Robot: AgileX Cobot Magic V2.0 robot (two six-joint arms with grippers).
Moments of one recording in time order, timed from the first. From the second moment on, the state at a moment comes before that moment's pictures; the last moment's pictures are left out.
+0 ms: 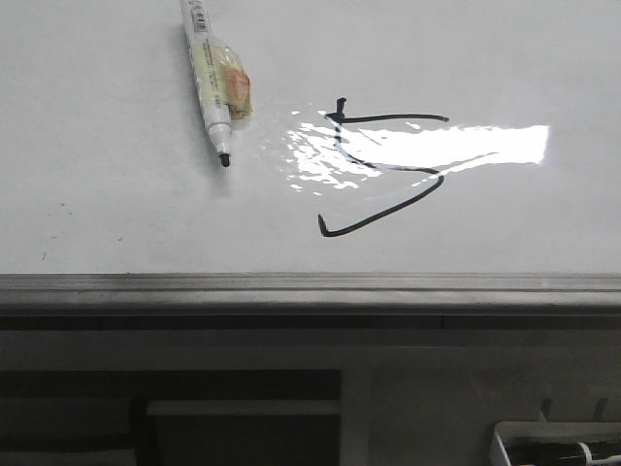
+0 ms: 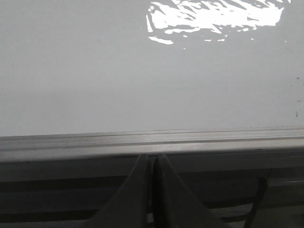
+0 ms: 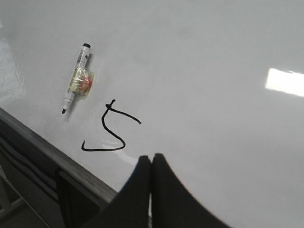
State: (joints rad) left arm -0.10 -0.01 0.00 -0.08 0.36 0.01; right arm 1.26 0.04 -0.47 -0.88 0.86 0.66
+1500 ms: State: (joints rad) left arm -0.10 -0.01 0.00 -0.08 0.36 0.01; right arm 0.29 0.04 -0.11 -0.48 0.44 0.53
